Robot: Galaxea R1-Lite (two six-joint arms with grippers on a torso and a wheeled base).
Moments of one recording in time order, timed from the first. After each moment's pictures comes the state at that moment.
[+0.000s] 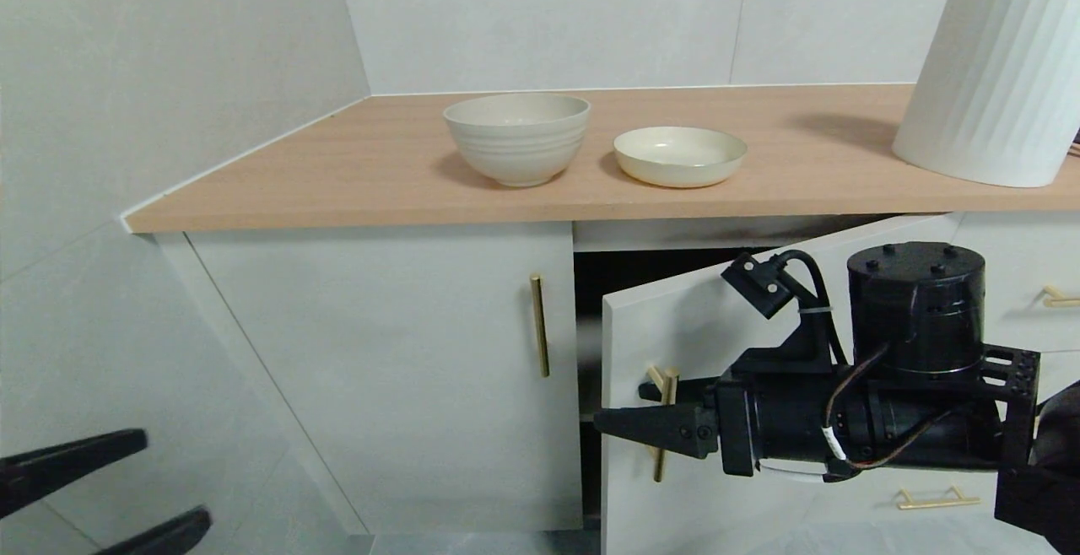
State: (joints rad) left arm -0.09 0.78 -0.58 0.12 -0.49 -0.02; right arm 0.73 1.66 -0.71 -0.66 0.51 0.46
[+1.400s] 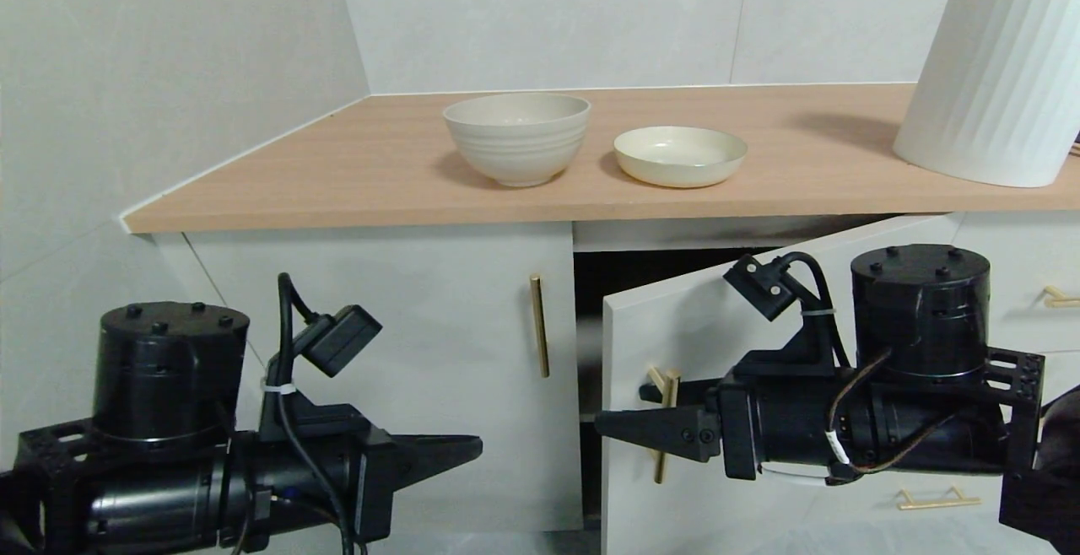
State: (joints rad) left arm -0.47 1.45 -0.49 -0.45 -0.51 -0.31; right arm 0.73 1.66 -0.70 -0.66 0.51 0.46
